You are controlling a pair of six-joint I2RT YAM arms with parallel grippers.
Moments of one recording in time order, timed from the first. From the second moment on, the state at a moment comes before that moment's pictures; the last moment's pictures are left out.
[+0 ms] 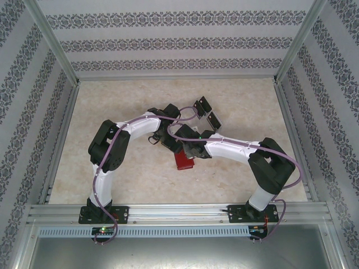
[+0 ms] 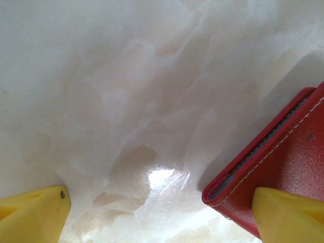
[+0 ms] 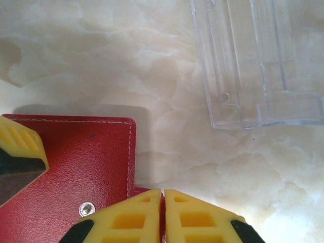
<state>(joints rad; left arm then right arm) -0.57 2.05 1.48 -0.85 0.17 0.04 0.82 1.68 1.05 -0.62 0.28 0.54</state>
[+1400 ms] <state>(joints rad) -0.57 2.06 1.49 -0.86 0.17 0.04 0.85 1.64 1.04 -0.64 0.27 0.52</state>
